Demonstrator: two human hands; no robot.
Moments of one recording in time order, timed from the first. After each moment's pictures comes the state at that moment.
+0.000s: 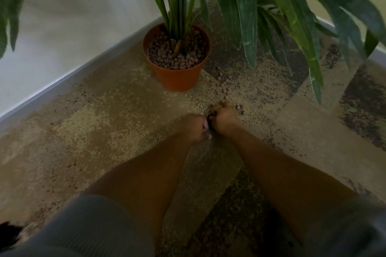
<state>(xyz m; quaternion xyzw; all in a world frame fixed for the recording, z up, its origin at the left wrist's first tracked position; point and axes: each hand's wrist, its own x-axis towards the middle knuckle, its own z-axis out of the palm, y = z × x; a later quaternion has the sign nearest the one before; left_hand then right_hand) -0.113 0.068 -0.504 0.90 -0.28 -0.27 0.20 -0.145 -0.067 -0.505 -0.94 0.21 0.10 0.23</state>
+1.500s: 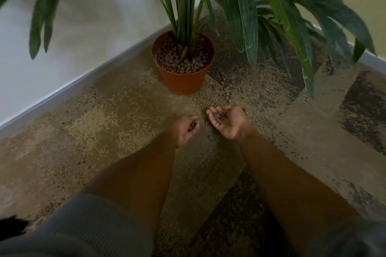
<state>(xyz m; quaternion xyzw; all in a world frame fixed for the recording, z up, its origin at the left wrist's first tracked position) -0.108 0.092 -0.471 0.55 0.26 -0.41 0.68 -0.147 -0.058 -0.465 -0.25 0.43 0.04 0.87</state>
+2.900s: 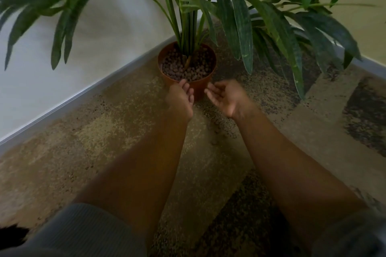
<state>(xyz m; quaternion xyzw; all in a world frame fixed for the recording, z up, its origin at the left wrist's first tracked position) -0.073 0.076 -0.386 0.47 0.25 -0.22 0.81 -0.105 -0.050 -0.385 -0.39 0.36 0.02 0.85</state>
